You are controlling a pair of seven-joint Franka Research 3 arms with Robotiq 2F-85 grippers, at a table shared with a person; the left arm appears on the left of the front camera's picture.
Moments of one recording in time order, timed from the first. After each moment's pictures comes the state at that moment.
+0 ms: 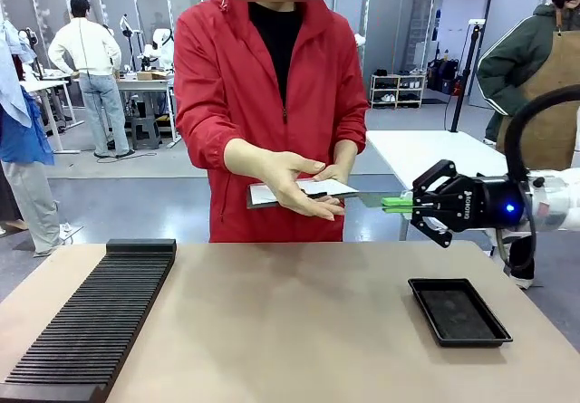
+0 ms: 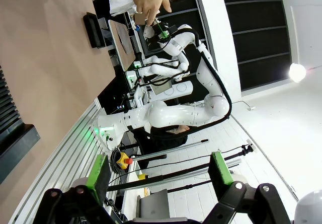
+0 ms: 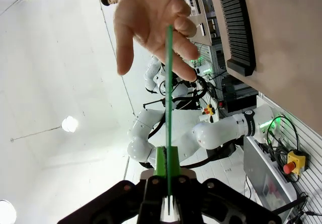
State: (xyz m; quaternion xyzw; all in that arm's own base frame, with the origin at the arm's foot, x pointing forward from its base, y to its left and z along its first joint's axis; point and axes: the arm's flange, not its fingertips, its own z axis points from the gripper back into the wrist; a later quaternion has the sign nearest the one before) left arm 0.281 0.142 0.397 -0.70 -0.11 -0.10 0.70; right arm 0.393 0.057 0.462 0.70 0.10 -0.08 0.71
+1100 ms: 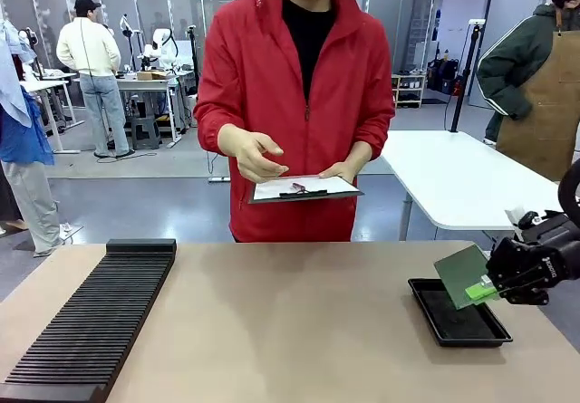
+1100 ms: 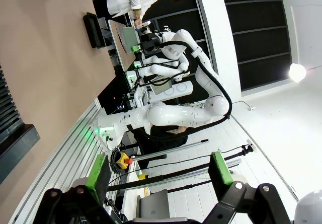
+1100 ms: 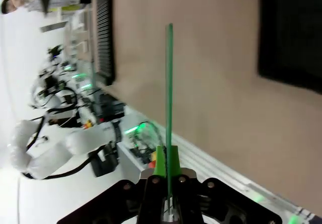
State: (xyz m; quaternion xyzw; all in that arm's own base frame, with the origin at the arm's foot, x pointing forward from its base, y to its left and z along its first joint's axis) left arm 0.281 0.142 0.397 -0.70 -0.11 -0.10 0.70; right arm 0.371 -0.055 0.407 0.45 0.01 -0.02 0.89
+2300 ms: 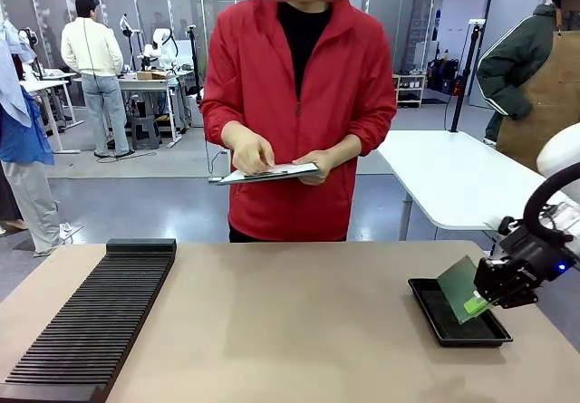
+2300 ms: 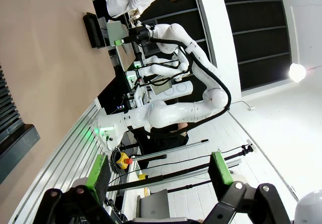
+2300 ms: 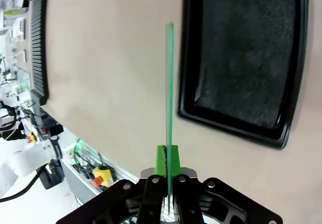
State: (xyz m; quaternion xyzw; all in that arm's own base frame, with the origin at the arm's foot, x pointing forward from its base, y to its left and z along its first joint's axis) left arm 0.281 0.142 0.397 -0.70 -0.11 -0.10 0.70; right arm 0.424 -0.055 0.367 0.32 -0.01 0.01 0.95
